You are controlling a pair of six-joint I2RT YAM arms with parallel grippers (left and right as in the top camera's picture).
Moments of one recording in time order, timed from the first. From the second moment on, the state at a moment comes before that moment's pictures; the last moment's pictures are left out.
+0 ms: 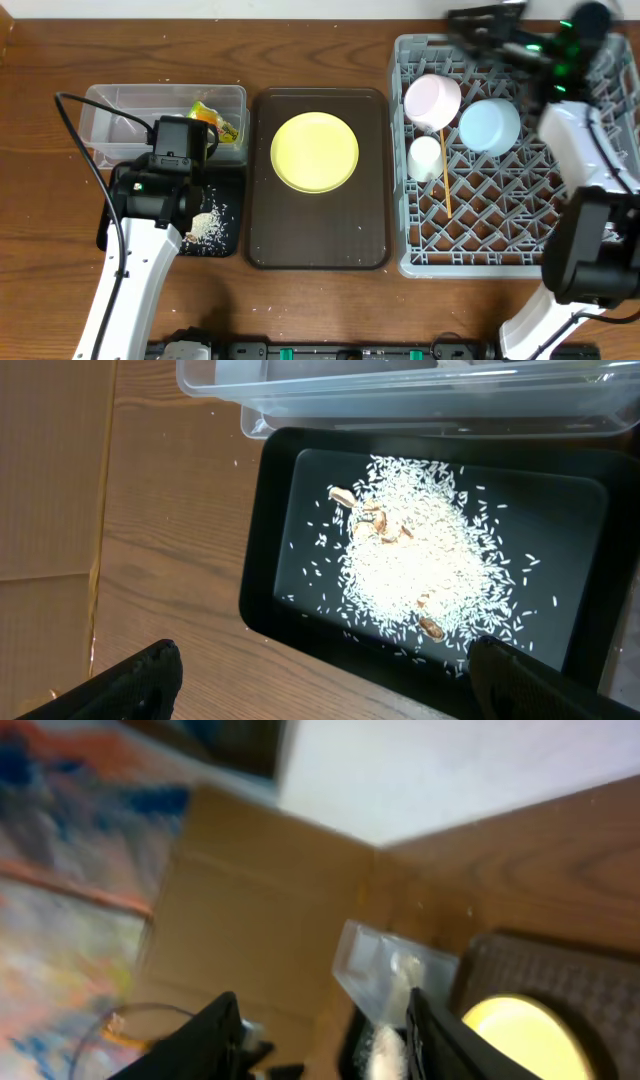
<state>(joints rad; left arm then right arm) -0.11 1.23 1.11 -1.07 -0.53 -0.07 -0.05 1.92 1.48 0.29 -1.20 1.09</state>
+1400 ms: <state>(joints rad) -0.11 1.23 1.11 -1.07 -0.53 -0.07 0.57 2.12 1.61 -0.65 0.18 0.15</state>
